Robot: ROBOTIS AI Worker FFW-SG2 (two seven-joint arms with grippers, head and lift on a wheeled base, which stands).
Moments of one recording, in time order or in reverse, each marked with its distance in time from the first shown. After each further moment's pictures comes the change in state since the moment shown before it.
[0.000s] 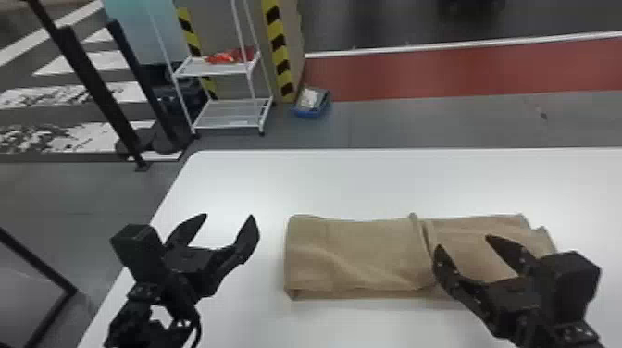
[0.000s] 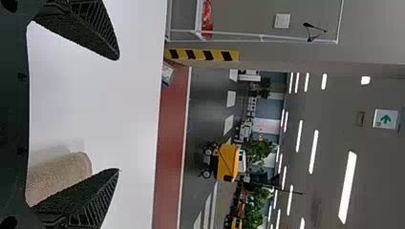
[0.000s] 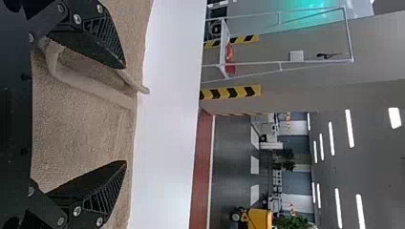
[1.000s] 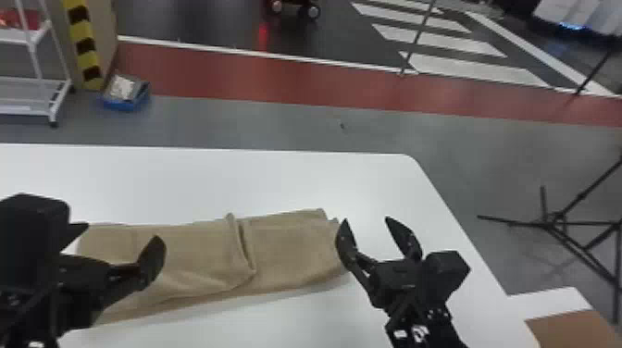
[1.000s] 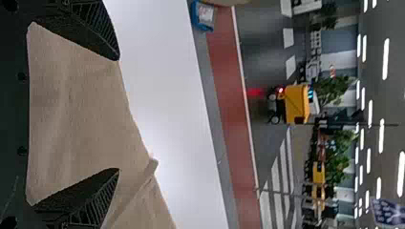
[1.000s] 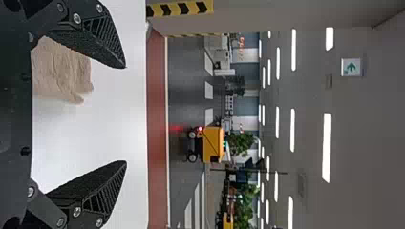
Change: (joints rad) left arm -0.068 0.000 -0.432 -0.265 -0.342 0.541 0.088; right arm 0.119 0.003 -0.251 -0.019 -0.061 -0.261 -0.071
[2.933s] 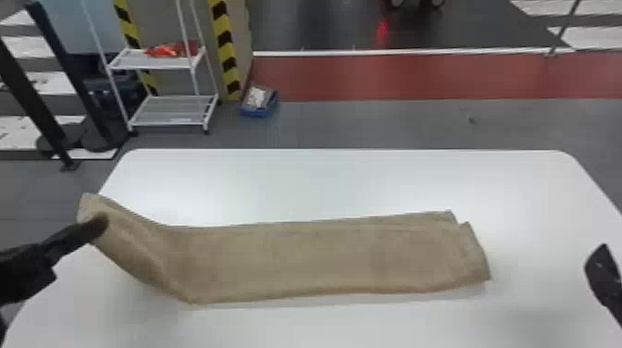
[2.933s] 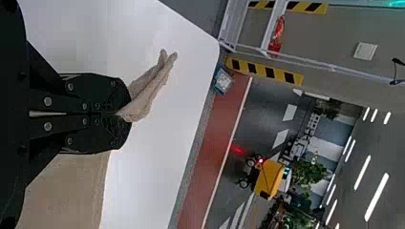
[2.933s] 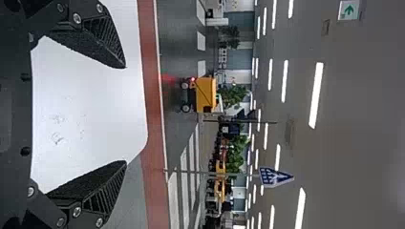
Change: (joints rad) left arm -0.193 0.000 0.846 0.085 0.279 0.274 -0.507; right arm 0.123 -0.013 -0.245 0.000 -0.132 -0.121 -0.042
